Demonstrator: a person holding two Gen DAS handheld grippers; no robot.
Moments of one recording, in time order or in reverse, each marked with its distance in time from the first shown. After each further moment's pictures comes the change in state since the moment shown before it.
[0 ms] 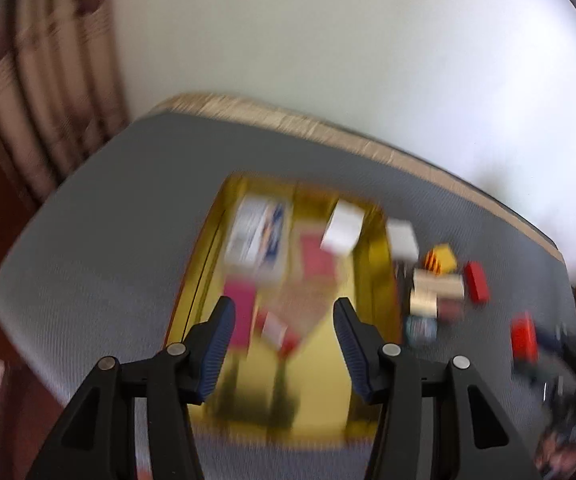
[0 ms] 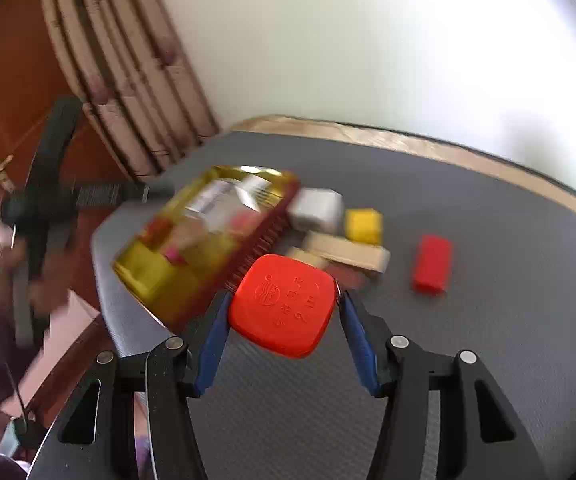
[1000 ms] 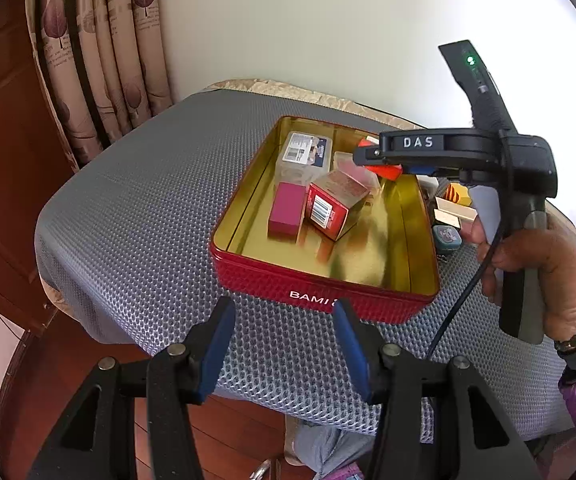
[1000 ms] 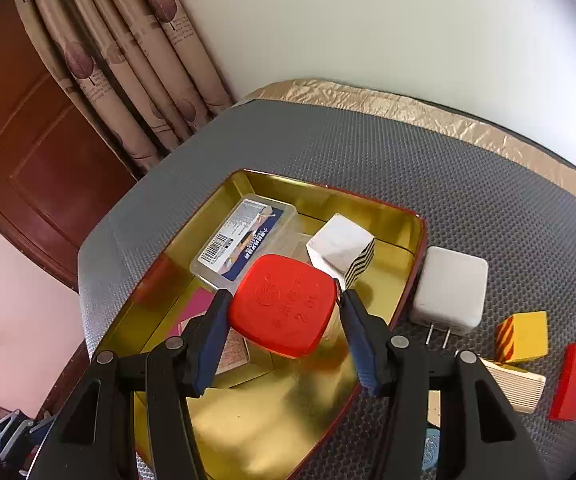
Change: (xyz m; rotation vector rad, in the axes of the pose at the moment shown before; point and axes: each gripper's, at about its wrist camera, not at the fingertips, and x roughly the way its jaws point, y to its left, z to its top) left arm -0.040 0.014 -0.097 -0.009 -0.060 0.103; right arm 0.170 0.039 0.077 0.035 0.168 0.022
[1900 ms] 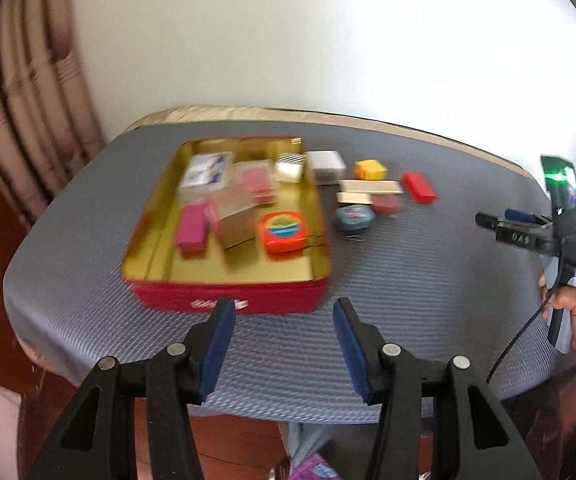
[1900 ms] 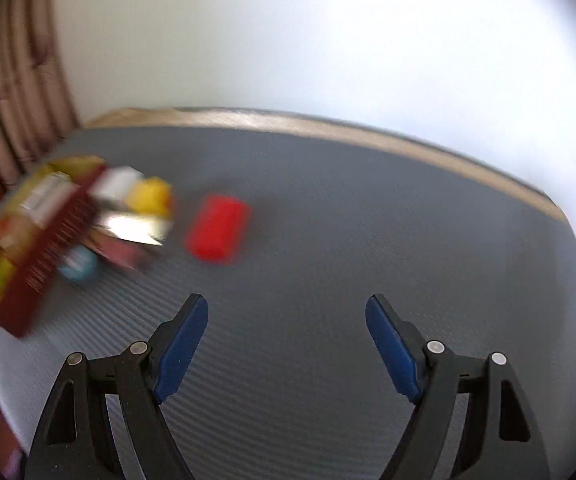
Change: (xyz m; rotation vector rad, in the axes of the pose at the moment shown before) left arm -0.021 -0.071 -0.008 0.265 -0.040 -0.158; right arm -0.156 -0.175 -0.171 0.185 -0.132 -0.541
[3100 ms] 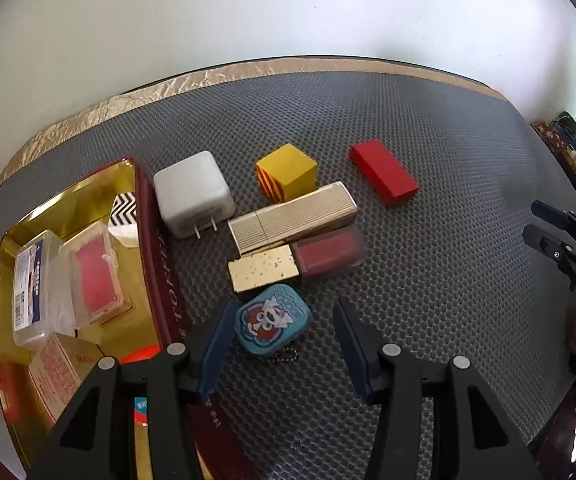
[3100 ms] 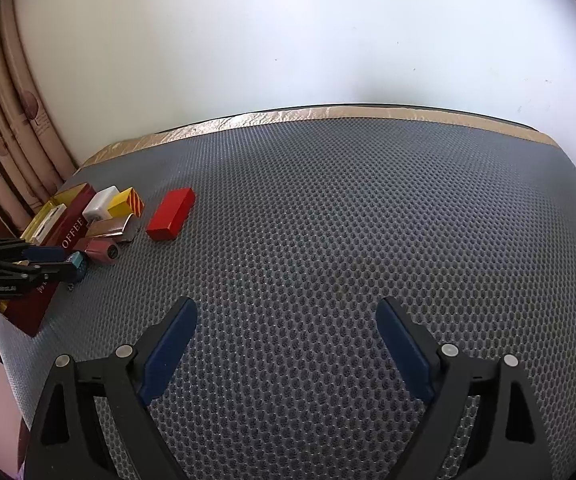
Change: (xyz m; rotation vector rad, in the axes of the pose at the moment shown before) left arm 0.170 -0.070 0.098 0.269 0.238 -0.178; right arm -0.009 -0.051 -0.028 0.149 -0.056 0.141
